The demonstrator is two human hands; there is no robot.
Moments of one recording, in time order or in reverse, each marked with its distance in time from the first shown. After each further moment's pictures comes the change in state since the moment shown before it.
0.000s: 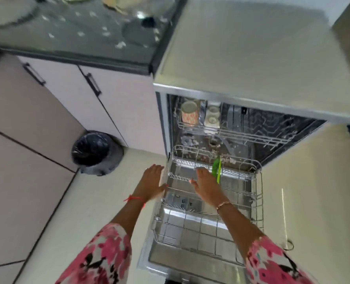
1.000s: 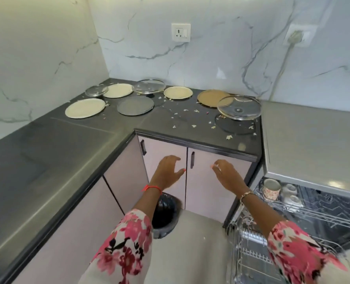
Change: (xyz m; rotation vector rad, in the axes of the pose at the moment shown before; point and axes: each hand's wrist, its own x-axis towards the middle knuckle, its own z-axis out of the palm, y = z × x) left_hand -0.021 -0.240 -0.373 -0.069 0.489 0.085; right_hand 0.174 -0.370 -0.167 0.326 0.323 -0.038
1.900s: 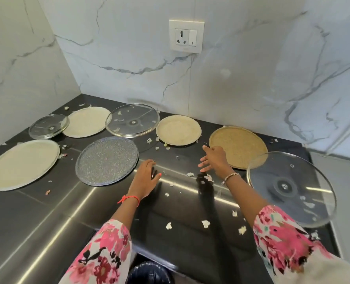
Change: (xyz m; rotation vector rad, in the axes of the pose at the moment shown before) left_hand 0.407 -0.195 0.015 -0.078 -0.030 -0.216; right_hand 0.506 -0.043 0.003 0.720 -0.063 0.426
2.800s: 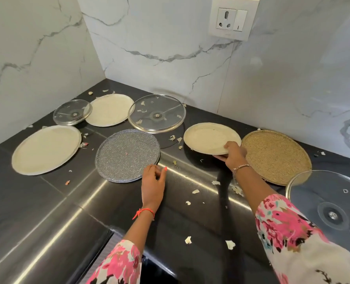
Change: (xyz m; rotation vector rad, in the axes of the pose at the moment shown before) left_hand -0.004 -0.015 0.006 -0.369 0.514 -0.292; right_hand 0.083 -0.012 0.048 0.554 0.217 0.264
